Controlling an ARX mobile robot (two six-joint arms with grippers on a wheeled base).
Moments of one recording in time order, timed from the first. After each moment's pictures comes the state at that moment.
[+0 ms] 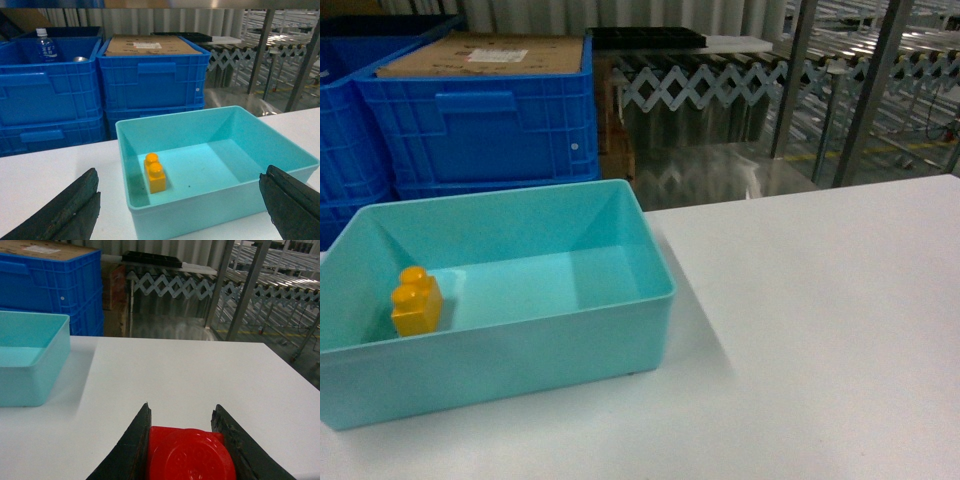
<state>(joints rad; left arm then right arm) 0.00 0.01 0.01 0.00 0.00 0.00 -0.09 0.21 0.01 0.13 -0.20 -0.11</state>
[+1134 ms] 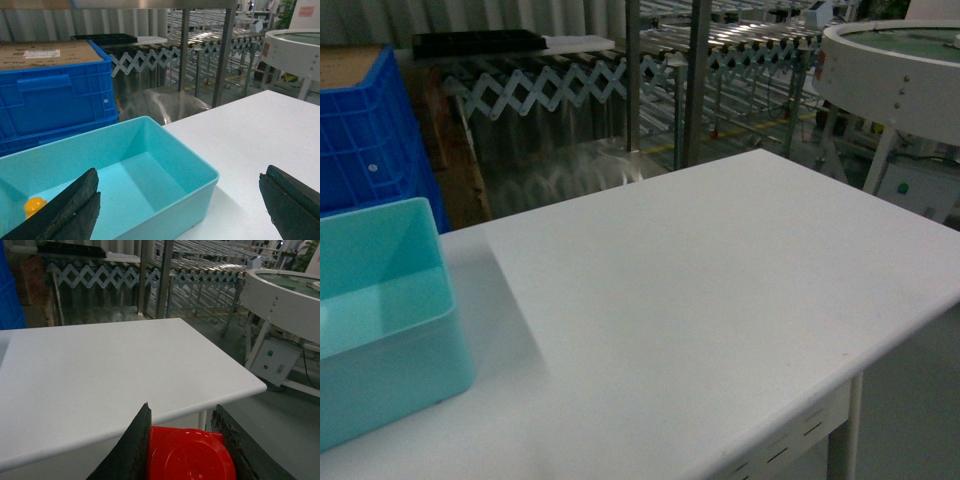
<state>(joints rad) 0.00 0.01 0.01 0.00 0.00 0.00 -0.09 0.21 0.01 0.13 -0.20 -0.11</state>
